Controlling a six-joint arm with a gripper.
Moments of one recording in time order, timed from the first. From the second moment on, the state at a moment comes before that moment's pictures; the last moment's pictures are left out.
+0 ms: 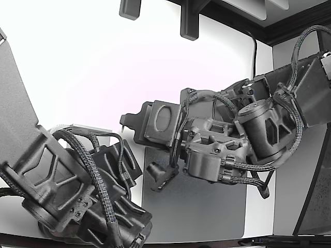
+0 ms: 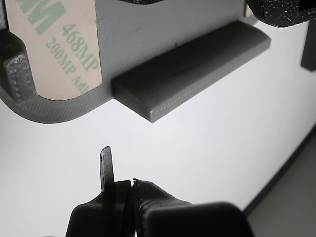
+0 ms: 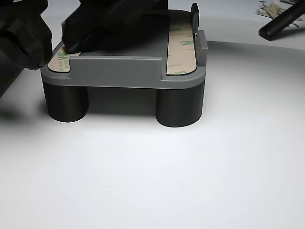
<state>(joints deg) 34.2 125.7 142.9 43.3 35.6 -59.6</state>
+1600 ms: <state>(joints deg) 35.1 117.7 140.1 41.7 36.8 -58.1</state>
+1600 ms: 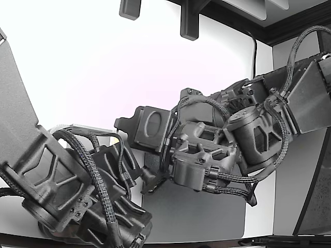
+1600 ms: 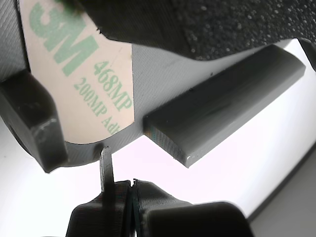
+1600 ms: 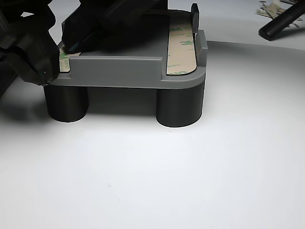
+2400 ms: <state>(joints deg) 35.7 116.9 139.5 42.2 37.3 -56.7</state>
